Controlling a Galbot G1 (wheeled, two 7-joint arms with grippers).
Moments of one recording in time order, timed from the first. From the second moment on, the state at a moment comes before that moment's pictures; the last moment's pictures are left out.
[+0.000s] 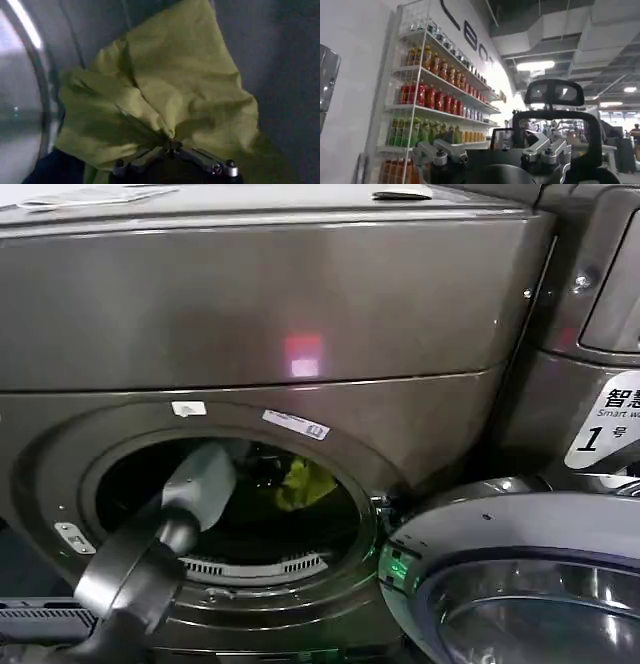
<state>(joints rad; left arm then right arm) -0.03 -1.46 0.02 -0.35 0.70 -0.06 0.90 -1.73 1.08 2.38 1.84 0.73 -0.42 -0.07</state>
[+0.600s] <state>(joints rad) 0.25 -1.49 -0.34 -0.73 0.34 0.03 0.48 -1.71 1.07 2.35 1.86 0.72 -0.43 -0.07</state>
